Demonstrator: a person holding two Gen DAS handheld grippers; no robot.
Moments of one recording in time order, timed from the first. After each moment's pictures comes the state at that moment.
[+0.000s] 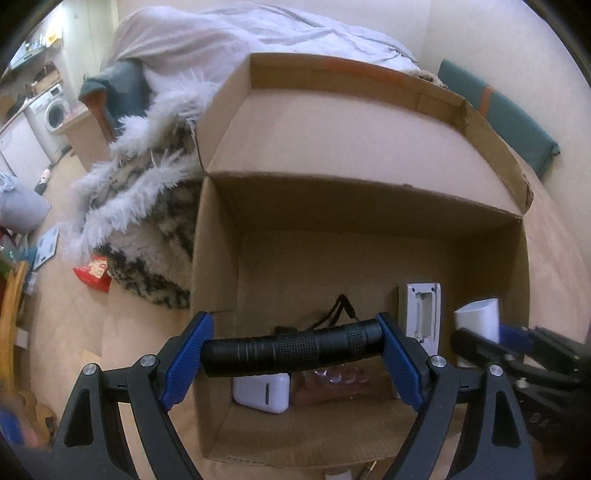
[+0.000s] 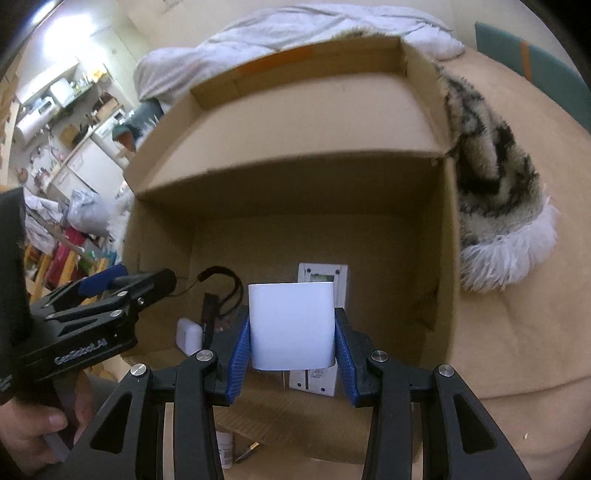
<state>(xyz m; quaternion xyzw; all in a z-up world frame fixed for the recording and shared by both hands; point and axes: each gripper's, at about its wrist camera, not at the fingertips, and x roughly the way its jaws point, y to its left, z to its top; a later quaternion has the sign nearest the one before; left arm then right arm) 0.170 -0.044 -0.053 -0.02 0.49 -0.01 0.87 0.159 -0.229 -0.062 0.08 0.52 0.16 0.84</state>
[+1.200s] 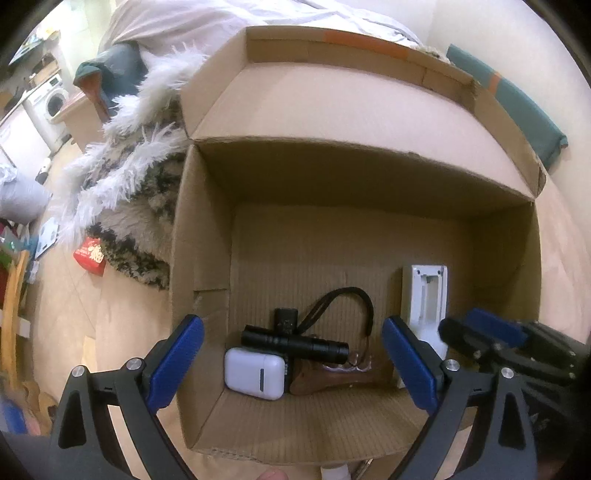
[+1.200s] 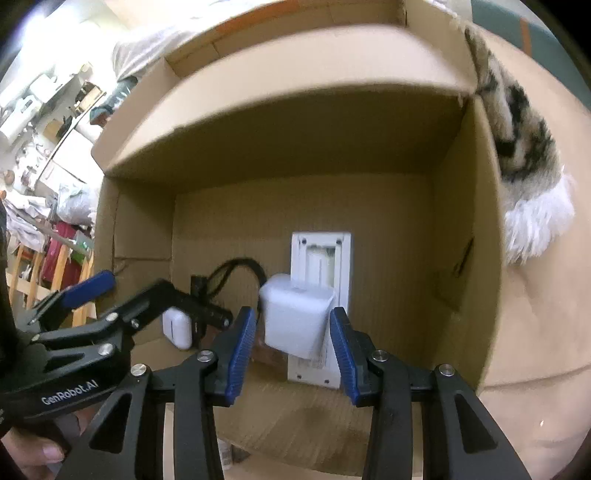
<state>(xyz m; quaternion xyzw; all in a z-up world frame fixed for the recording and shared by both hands) 0.171 -0.051 -0.064 -0.02 0.52 0.00 0.85 0.170 -0.222 -0.080 0.09 0.54 0.15 0.82</state>
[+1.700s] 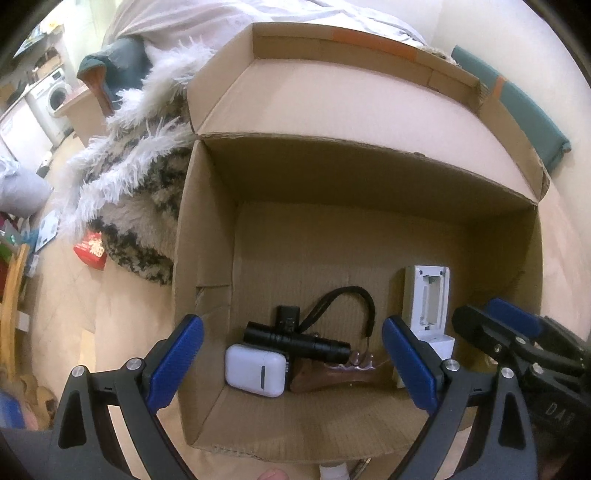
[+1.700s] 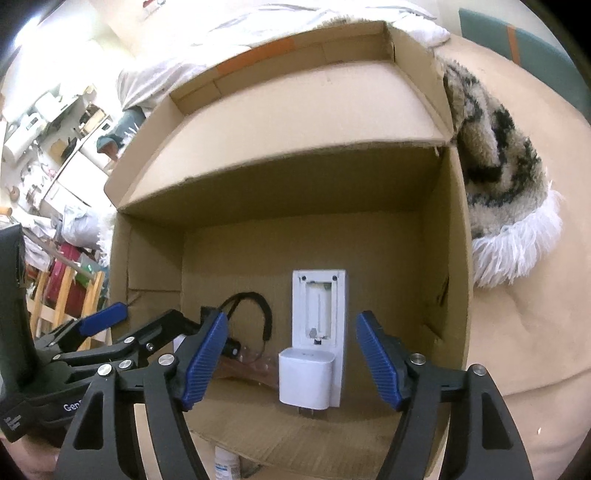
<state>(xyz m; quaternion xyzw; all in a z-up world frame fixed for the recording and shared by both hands) 0.172 -0.049 -0.066 -0.03 0.53 0.00 0.85 0.173 -0.236 -0.065 0.11 0.52 0.14 0.84</state>
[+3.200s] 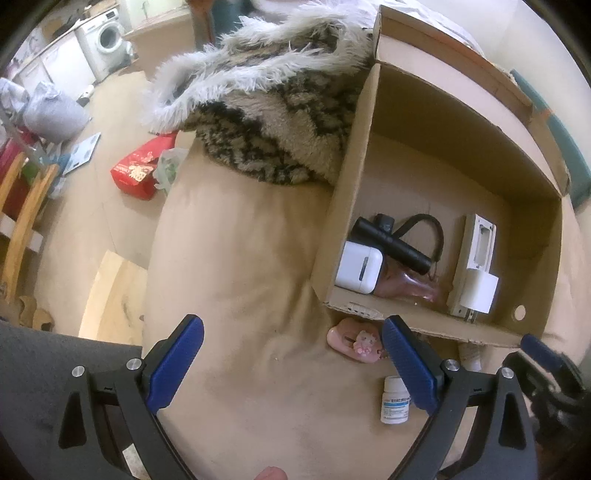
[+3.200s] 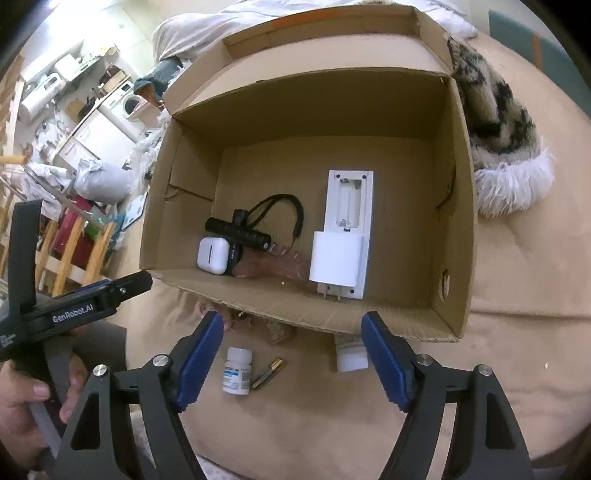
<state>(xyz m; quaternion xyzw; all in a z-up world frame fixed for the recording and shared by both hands) 0.084 0.027 -0.075 -0.11 0.56 0.08 0.81 0.085 -0.217 -0.065 0.06 0.55 0.18 0.81</state>
